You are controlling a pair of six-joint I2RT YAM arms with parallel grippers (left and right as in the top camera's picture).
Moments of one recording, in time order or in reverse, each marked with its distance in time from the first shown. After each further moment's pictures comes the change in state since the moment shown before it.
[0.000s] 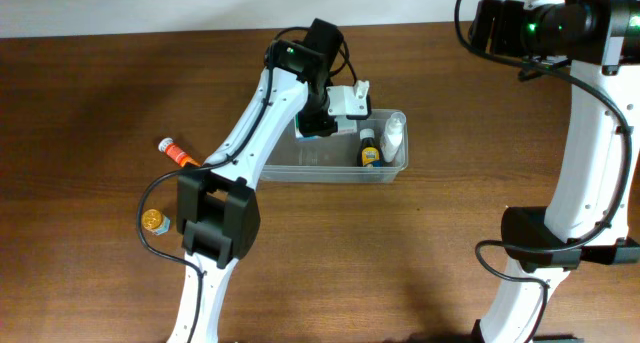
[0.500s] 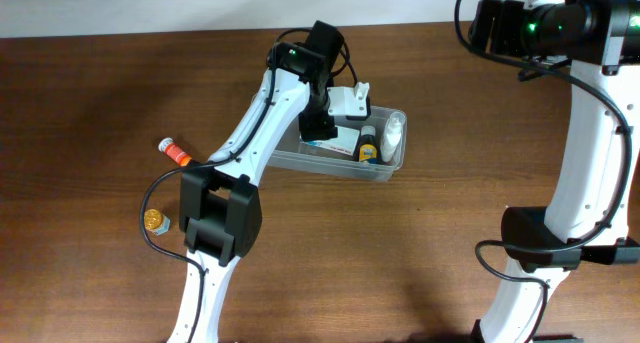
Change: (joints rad) left arm 0.000 0.026 0.000 0.034 -0.027 0.021; right arm 0.000 0.000 0.000 0.000 0.000 0.000
